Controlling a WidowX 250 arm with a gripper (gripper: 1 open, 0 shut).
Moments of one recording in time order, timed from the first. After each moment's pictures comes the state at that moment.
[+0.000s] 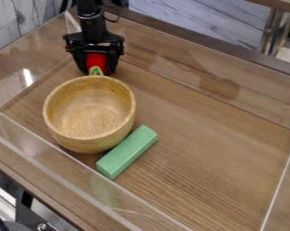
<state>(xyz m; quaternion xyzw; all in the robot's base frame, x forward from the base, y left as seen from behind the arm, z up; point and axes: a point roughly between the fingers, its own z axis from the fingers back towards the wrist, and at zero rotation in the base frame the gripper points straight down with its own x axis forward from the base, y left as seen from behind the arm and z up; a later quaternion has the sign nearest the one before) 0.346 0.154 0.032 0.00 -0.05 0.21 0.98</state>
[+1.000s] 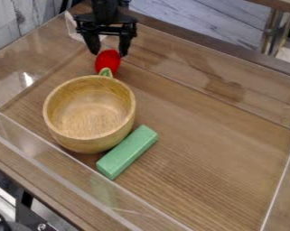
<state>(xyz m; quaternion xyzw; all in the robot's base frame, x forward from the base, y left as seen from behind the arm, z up) 0.360 0.144 0.062 0.01 -0.09 0.20 0.98</state>
